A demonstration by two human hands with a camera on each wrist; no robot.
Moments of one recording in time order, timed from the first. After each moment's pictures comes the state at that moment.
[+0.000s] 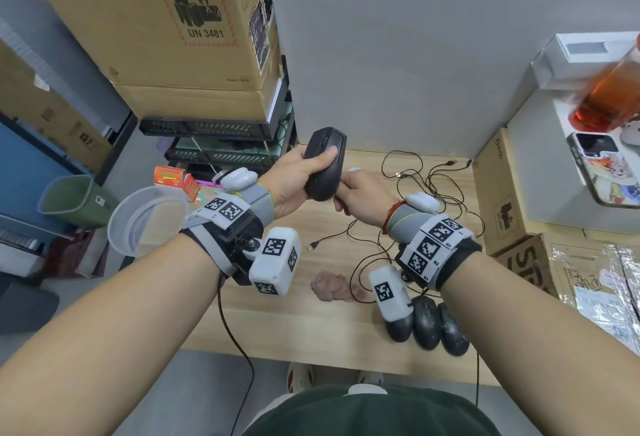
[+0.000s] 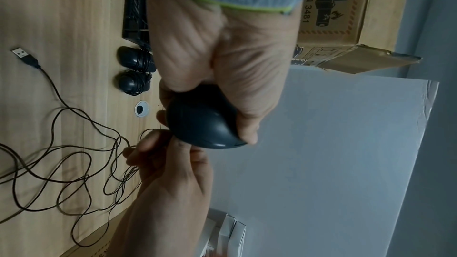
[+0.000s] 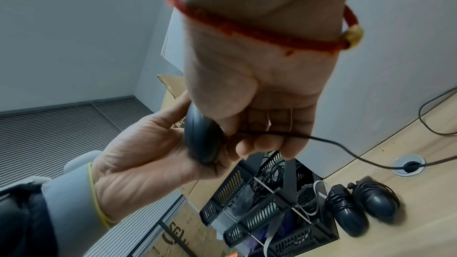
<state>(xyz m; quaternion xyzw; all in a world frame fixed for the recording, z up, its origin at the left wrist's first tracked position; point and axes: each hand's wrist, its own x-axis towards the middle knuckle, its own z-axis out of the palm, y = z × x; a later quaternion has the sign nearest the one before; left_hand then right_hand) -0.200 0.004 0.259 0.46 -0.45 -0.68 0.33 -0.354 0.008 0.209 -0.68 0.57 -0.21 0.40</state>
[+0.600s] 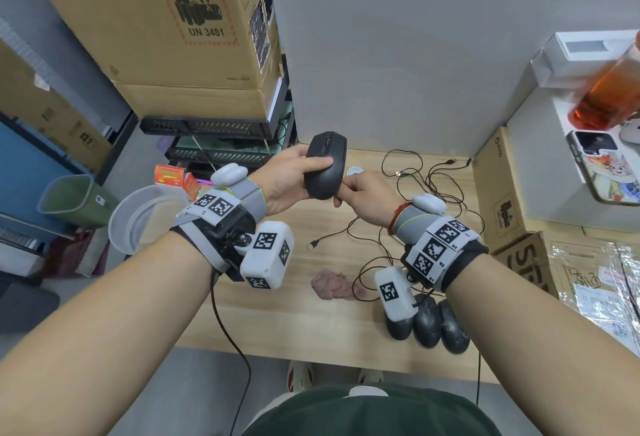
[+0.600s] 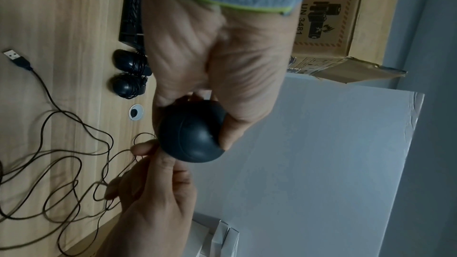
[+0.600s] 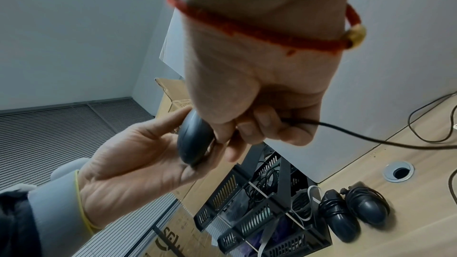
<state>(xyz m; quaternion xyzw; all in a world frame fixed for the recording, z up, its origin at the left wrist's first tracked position) -0.186 -0.001 0.255 0.46 -0.43 -0.72 0.31 -0.361 0.012 0.208 -0.69 0.59 -0.18 0.38</state>
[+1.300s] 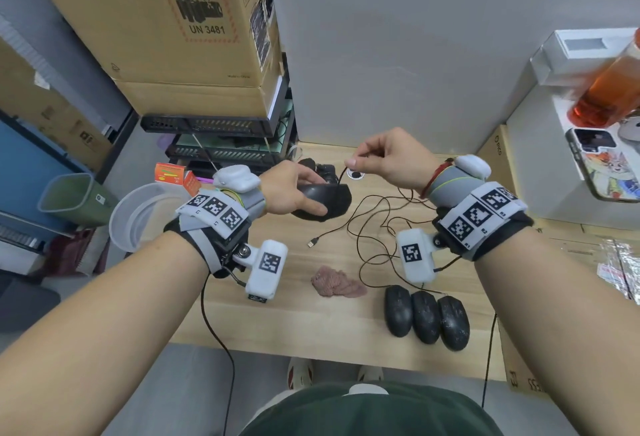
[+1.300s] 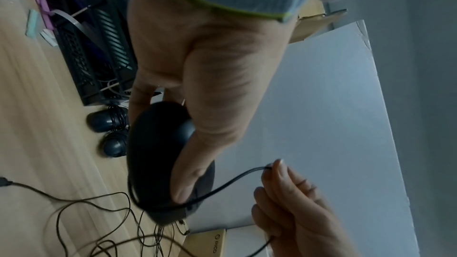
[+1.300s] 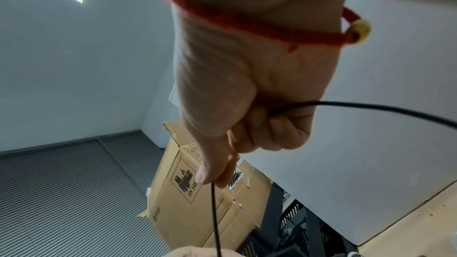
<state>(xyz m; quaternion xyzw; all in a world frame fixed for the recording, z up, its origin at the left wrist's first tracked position) -0.167 -0.005 0.229 0.57 -0.65 -0.50 0.10 -0.394 -0.003 0.267 -0.68 0.55 -0.24 0.41</state>
